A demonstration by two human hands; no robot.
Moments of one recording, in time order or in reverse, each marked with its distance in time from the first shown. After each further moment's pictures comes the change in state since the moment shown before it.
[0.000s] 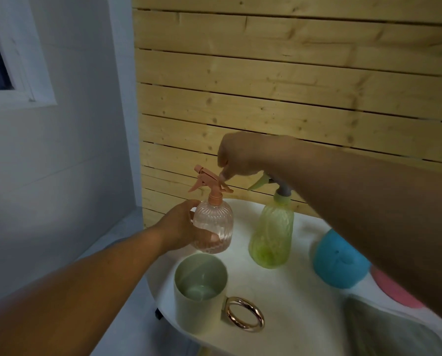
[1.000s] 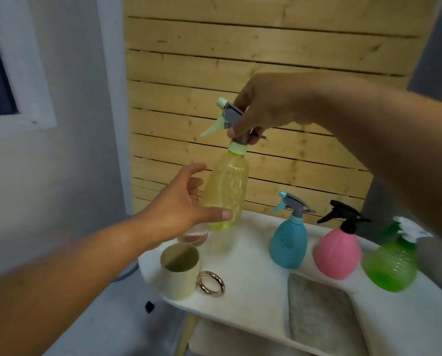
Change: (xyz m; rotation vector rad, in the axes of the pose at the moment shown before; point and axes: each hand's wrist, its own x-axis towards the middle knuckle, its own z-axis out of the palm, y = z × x) left_hand -0.141 0.149 -0.002 -0.120 0.108 0.255; right_hand -0.155 0.038 -0.143 0.460 0.139 0.053
